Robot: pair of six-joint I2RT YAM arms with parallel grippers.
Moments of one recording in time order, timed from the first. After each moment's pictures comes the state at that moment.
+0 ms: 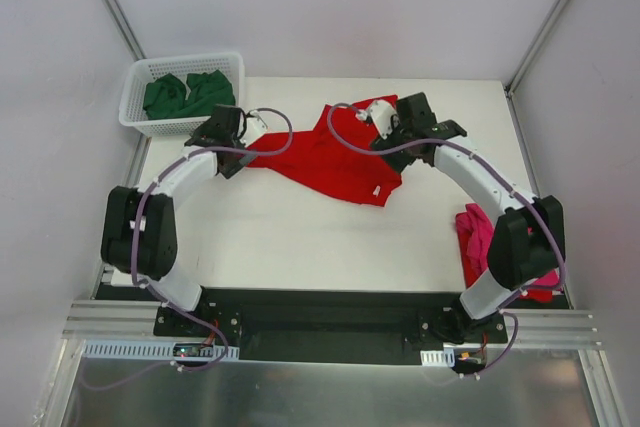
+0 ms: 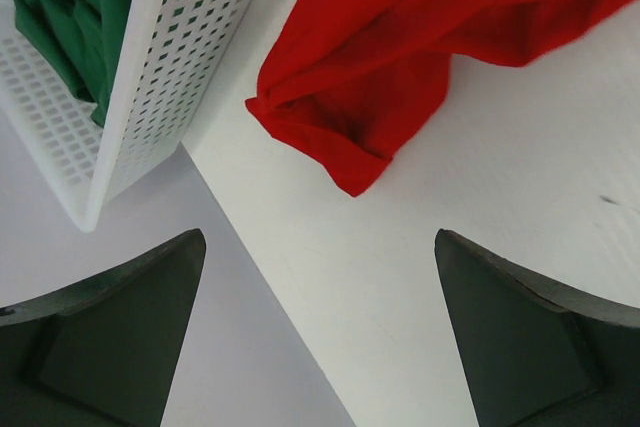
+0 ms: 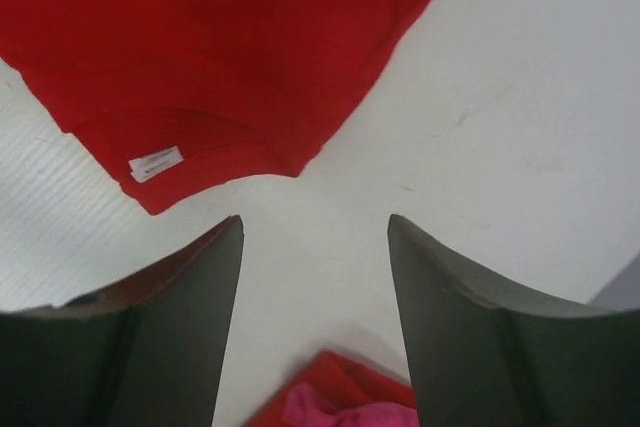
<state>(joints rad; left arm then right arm) -0.22 1.58 1.08 -0.35 -0.32 0.76 0.43 1.61 1.38 -0.66 0.05 -0.52</state>
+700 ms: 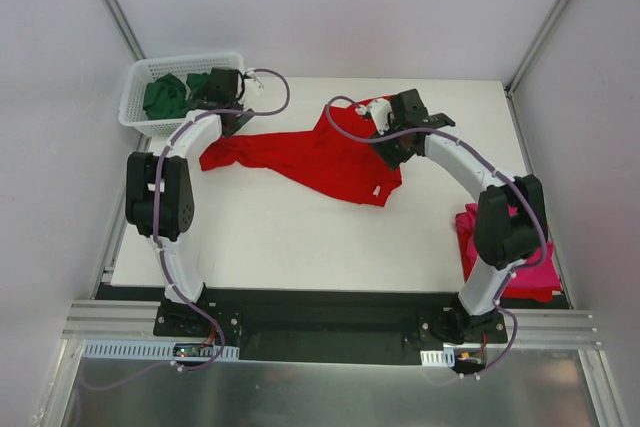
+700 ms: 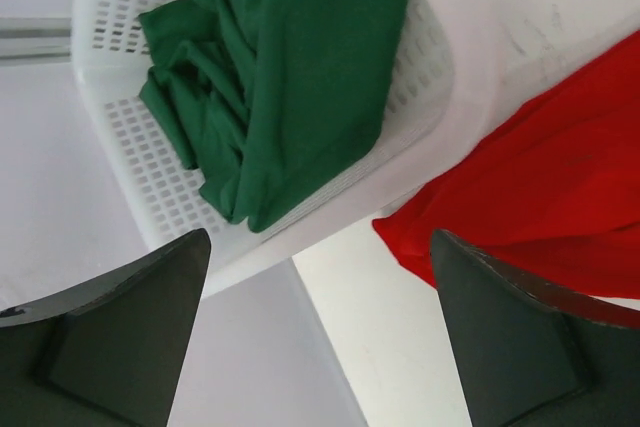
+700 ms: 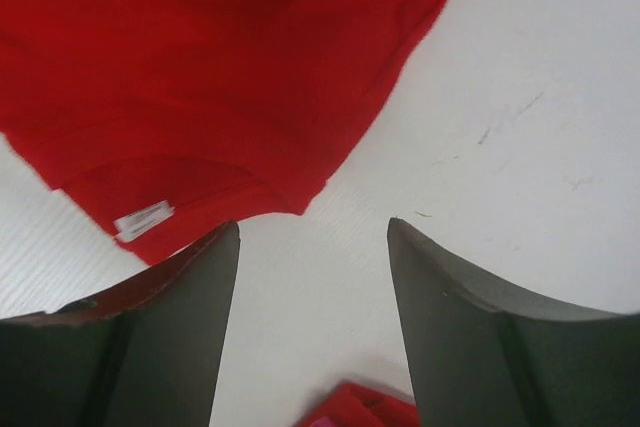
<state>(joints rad) -0.15 1.90 1.51 -0.33 -0.36 0.80 0.41 1.74 1.41 -0.66 -0.01 -0.43</state>
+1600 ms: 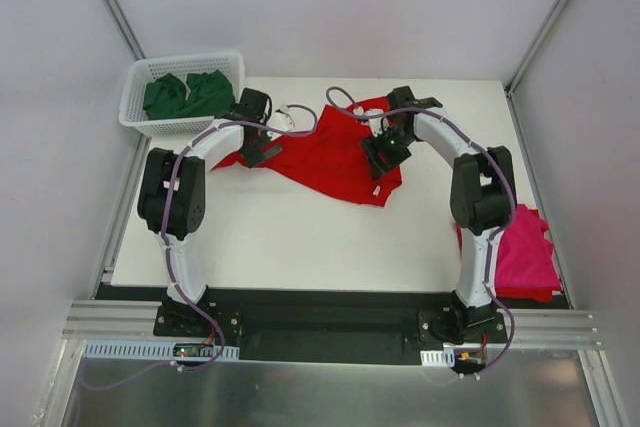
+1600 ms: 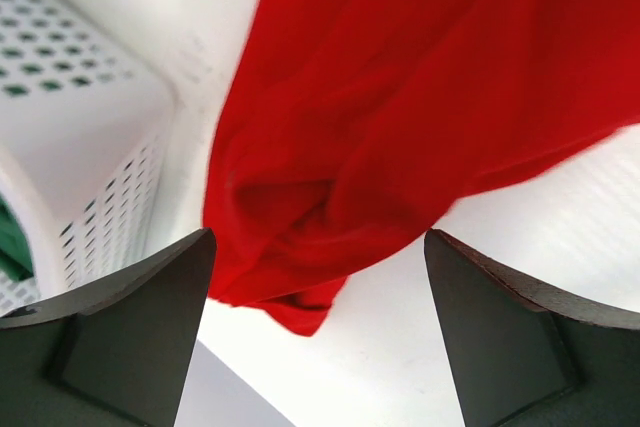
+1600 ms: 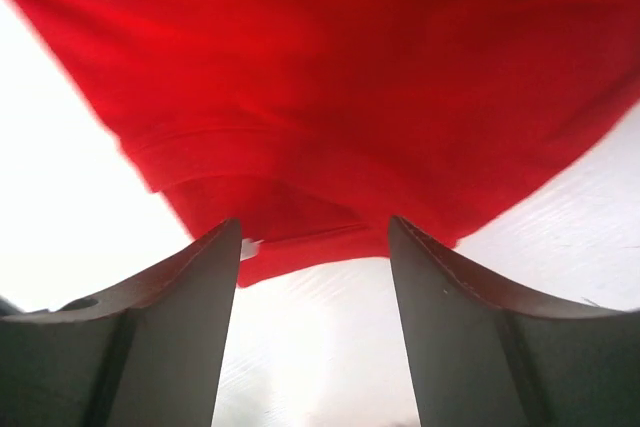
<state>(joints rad) -0.26 1.96 1.45 -0.52 -0.16 0.80 0.33 2.09 1.70 -0.94 -0.32 -0.38</state>
